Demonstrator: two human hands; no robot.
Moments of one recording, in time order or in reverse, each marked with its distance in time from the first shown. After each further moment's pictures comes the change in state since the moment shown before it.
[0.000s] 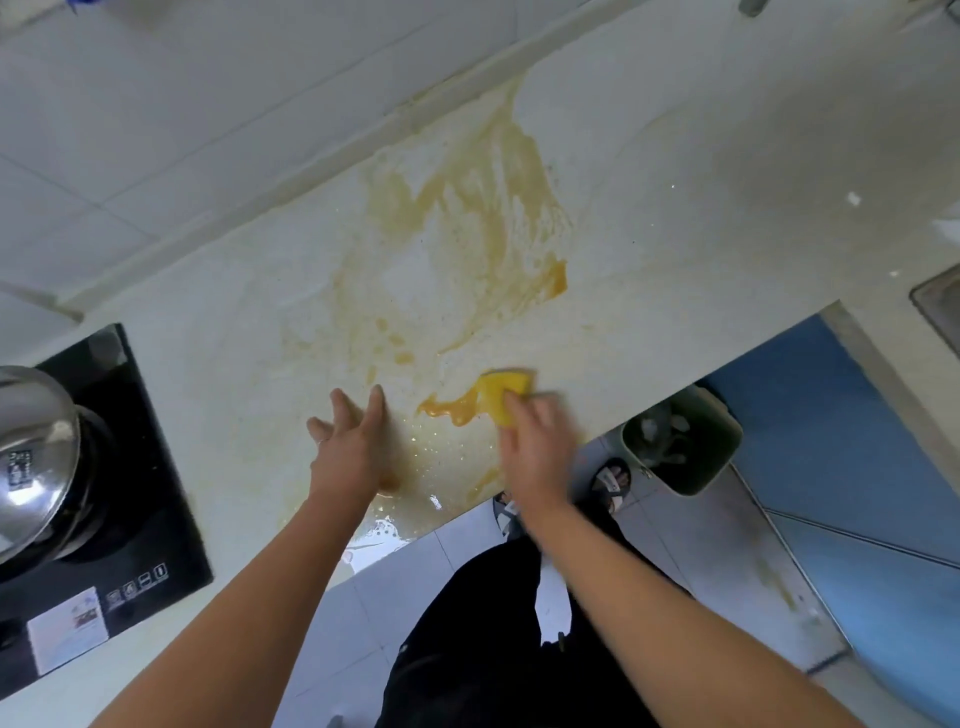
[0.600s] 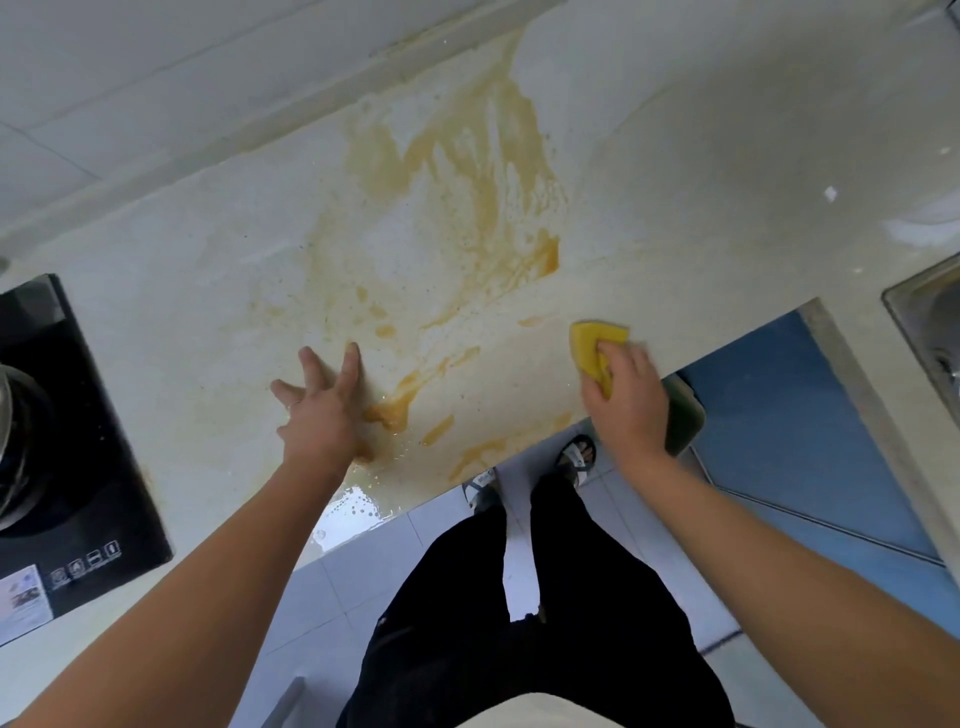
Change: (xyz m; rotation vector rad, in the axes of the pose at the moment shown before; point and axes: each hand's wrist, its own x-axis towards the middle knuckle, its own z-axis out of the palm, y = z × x) left_hand 0.014 0.002 -0.005 -0.044 -0.016 -0.035; right_hand 0.053 0.084 -0.086 -0.246 -0.019 0.014
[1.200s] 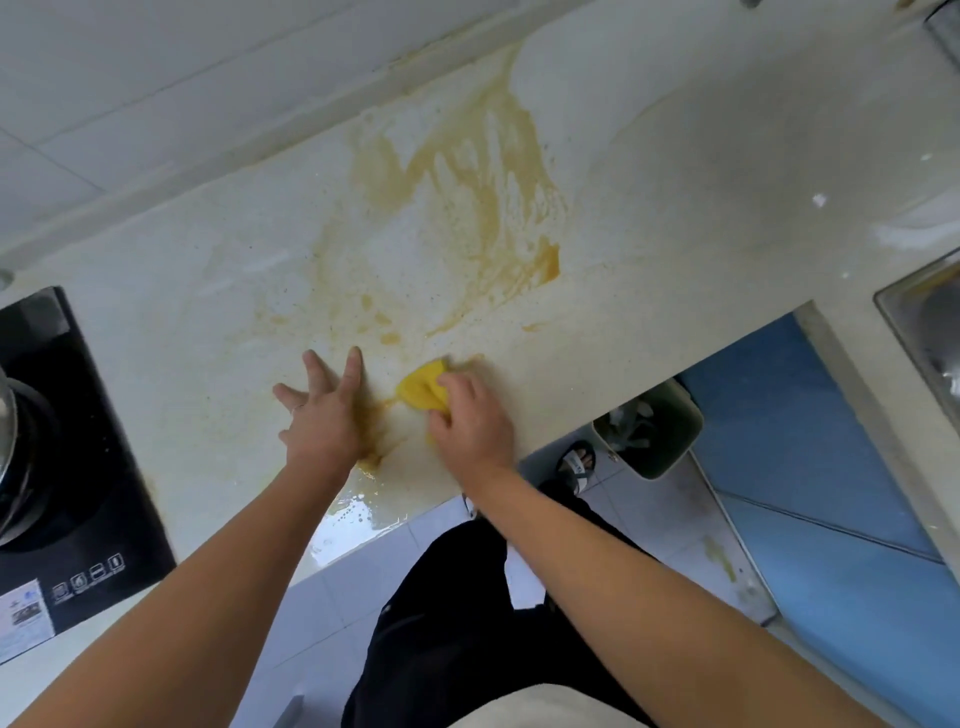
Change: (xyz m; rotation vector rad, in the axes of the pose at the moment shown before) left_hand 0.005 -0.010 -0.004 0.015 0.017 0.081; right_hand -0.046 -0.155 0.074 0.252 -0.208 -0.072
